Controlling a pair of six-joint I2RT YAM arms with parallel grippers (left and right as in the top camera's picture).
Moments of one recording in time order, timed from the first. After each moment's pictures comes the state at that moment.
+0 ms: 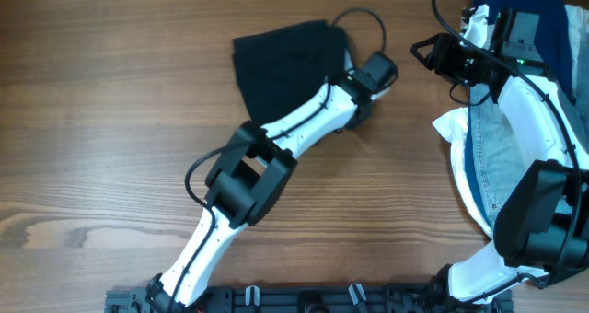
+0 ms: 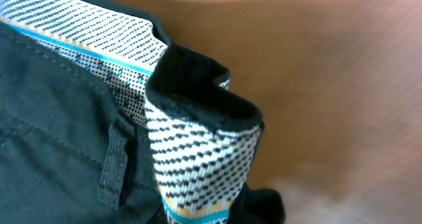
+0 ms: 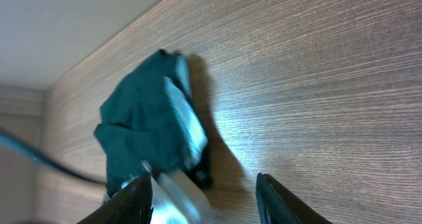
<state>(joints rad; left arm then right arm) -0.75 2.42 1.95 -0.74 -0.32 0.19 -0.17 1.80 1.33 -0.43 -0.62 0.31</state>
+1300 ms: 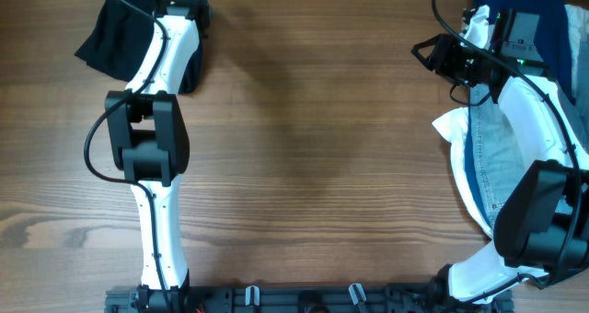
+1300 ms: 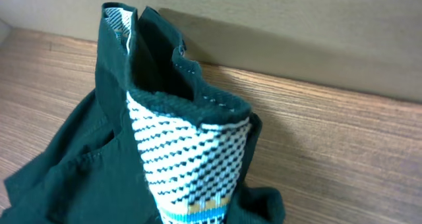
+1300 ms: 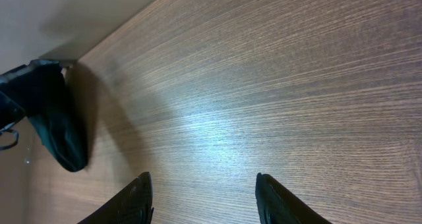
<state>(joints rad) -0.09 2.44 2.11 -0.42 -0.52 -0.14 -0.17 1.80 1.33 -0.44 -0.59 0.31</state>
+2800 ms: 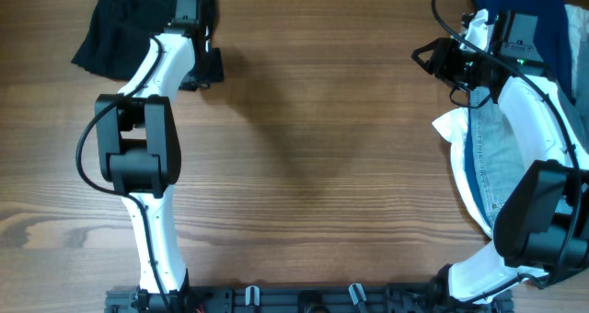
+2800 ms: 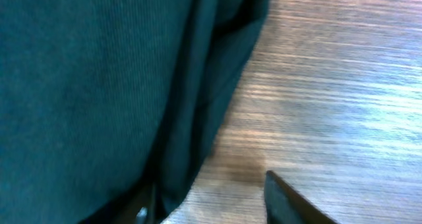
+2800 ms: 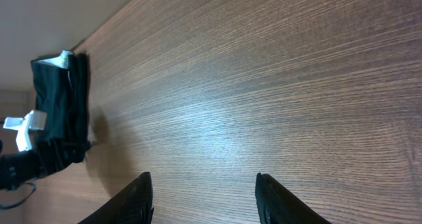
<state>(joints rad) -0.08 2.31 1.79 -0.78 -0.08 -0.21 -0.17 1.80 1.33 -0.49 -0.57 0.31</state>
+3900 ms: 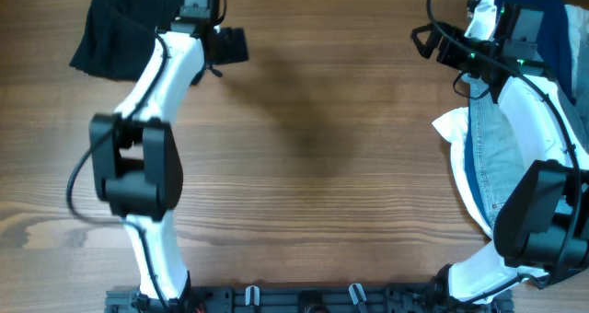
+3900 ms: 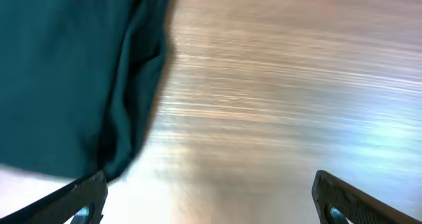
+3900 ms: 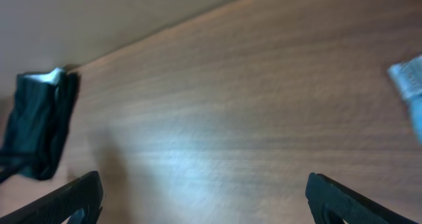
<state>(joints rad) -0.18 2.12 1.77 -0.74 -0.10 -0.28 -0.17 1.80 1.33 -0.30 -0.50 0.21</state>
